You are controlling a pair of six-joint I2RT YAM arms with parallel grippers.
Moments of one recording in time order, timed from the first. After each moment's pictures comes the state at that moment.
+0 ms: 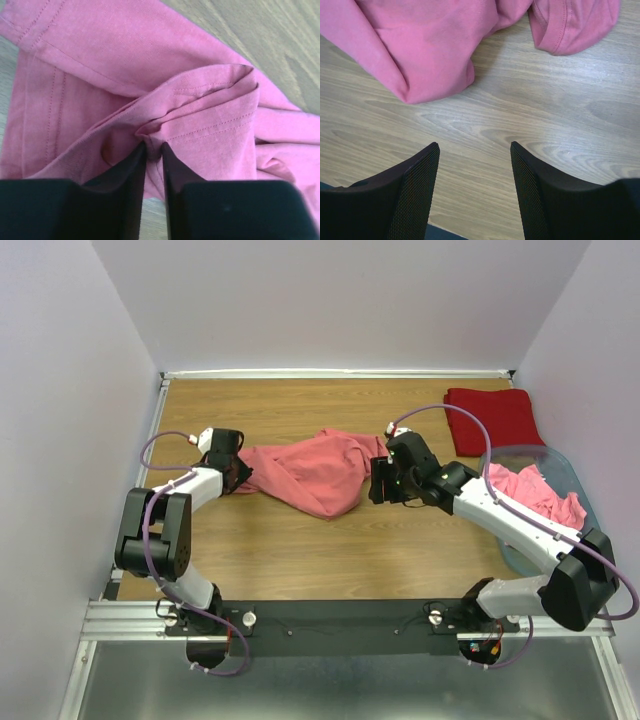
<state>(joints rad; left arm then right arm) -0.13 1.60 0.82 -0.10 -0.17 -0.82 0.68 1.31 1.01 -0.57 0.12 0.48</state>
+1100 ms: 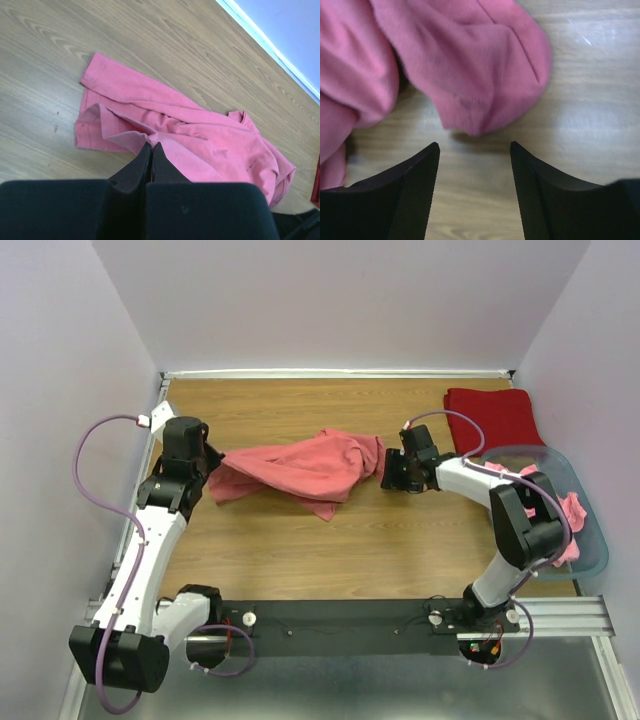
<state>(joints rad) -0.13 1.00 0.98 -0.53 -0.27 -0.72 0.39 1.67 0.94 -0.24 0.01 0.46</state>
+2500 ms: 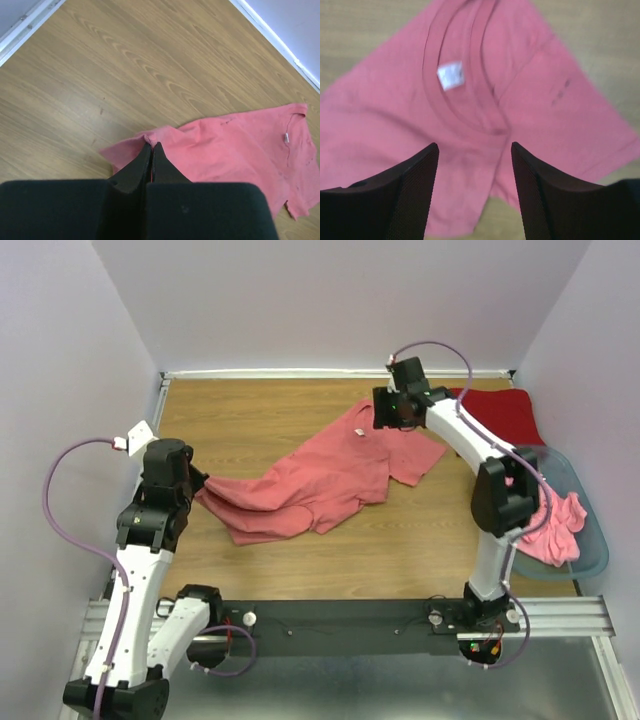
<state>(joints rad) -0.12 0.79 1.01 -0.78 -0.37 -0.70 0.37 1.99 1.72 -0.58 0.04 0.24</state>
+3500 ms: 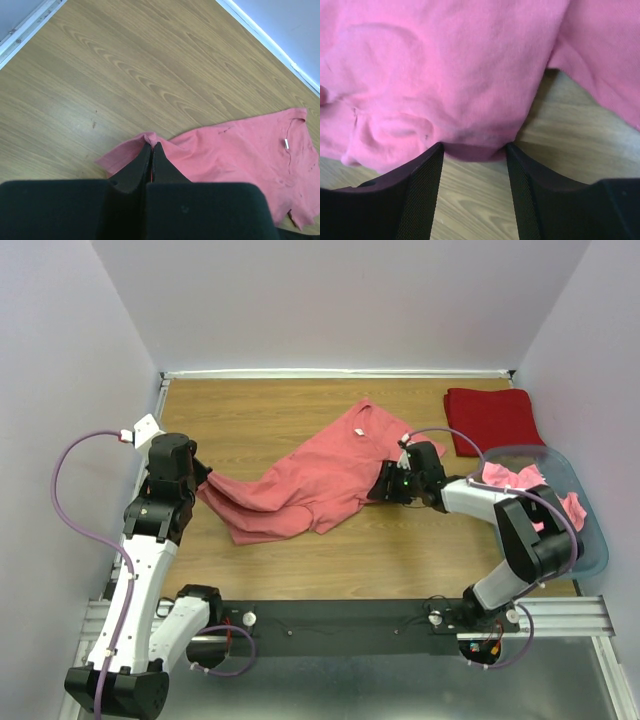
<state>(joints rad) -0.12 0.84 0.97 -0.65 -0.36 -0.66 0.40 1.59 0.72 0.06 -0.26 0.53</state>
